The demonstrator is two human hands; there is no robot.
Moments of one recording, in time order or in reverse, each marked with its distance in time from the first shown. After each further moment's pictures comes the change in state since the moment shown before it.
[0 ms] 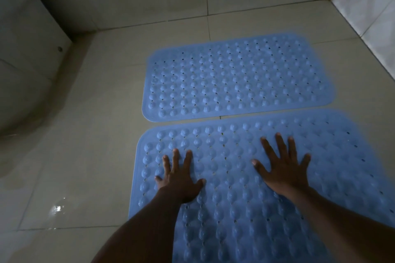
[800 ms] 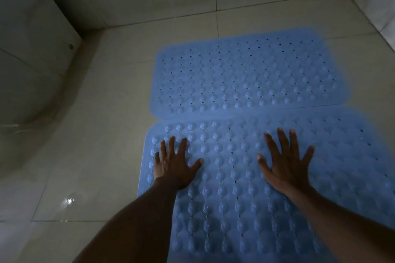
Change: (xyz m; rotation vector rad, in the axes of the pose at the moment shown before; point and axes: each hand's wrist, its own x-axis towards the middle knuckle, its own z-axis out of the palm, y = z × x) left_hand 0.017 -0.021 -0.023 0.058 0.270 -0.013; right_hand 0.009 -0.016 0.007 0.039 0.213 -0.082
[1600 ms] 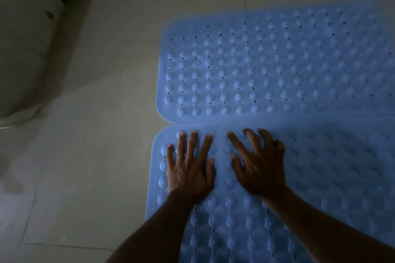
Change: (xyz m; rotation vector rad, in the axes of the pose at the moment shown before) left_hand 0.052 -0.016 0.029 0.004 0.177 0.166; right_hand 0.055 -0.135 0.016 0.006 0.396 -0.354
